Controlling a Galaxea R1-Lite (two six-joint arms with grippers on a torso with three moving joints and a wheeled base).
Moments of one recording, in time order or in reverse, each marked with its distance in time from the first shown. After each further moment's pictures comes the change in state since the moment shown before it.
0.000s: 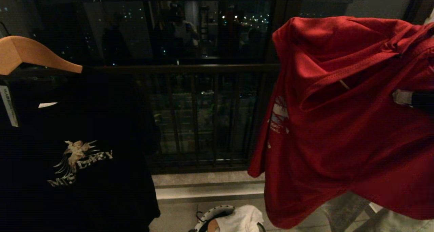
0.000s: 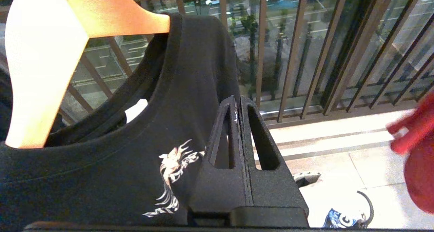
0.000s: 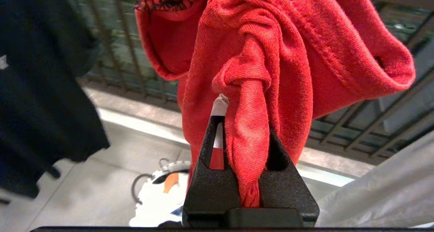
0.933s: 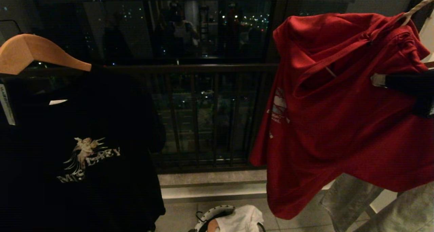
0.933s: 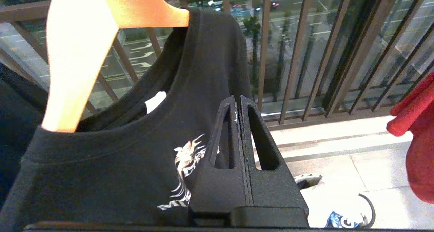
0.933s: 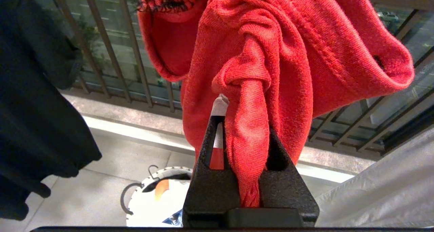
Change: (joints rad) left arm 0.014 -0.004 -0.002 -0.002 0.000 0.000; right arm -0.072 0.132 -0.101 -0.012 0.006 -0.002
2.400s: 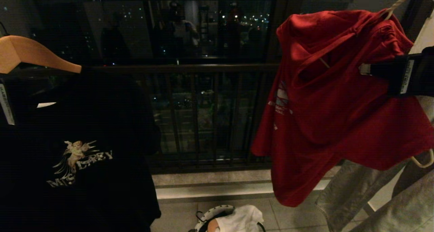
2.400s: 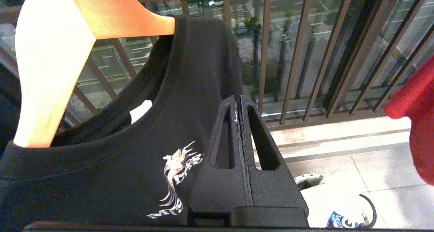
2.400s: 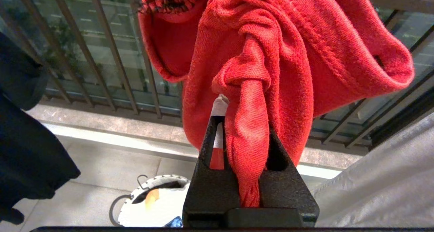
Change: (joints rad) left arm 0.002 0.000 0.000 0.001 0.000 0.002; right arm -0.080 0.115 -0.093 -0.018 0.010 -0.002
